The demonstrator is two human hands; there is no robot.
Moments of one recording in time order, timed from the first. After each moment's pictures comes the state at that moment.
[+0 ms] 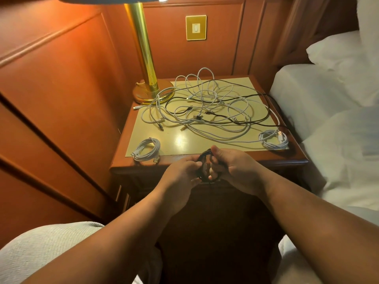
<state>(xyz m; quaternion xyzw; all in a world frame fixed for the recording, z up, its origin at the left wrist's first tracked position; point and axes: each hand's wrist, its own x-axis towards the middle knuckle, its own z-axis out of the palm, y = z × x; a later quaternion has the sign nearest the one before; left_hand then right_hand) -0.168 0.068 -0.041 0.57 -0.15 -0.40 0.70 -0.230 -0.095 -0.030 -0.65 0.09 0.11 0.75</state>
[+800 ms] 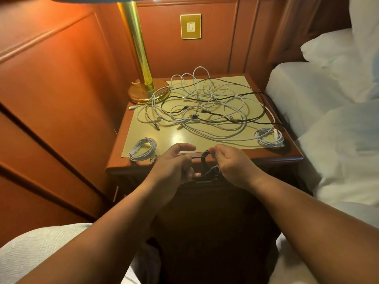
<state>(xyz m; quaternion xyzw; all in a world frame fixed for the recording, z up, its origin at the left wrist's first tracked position) -0.158 0.074 -0.022 0.63 -0.13 -0.36 0.68 -0.233 -0.096 -0.032 -0.90 0.12 -0.04 0.43</state>
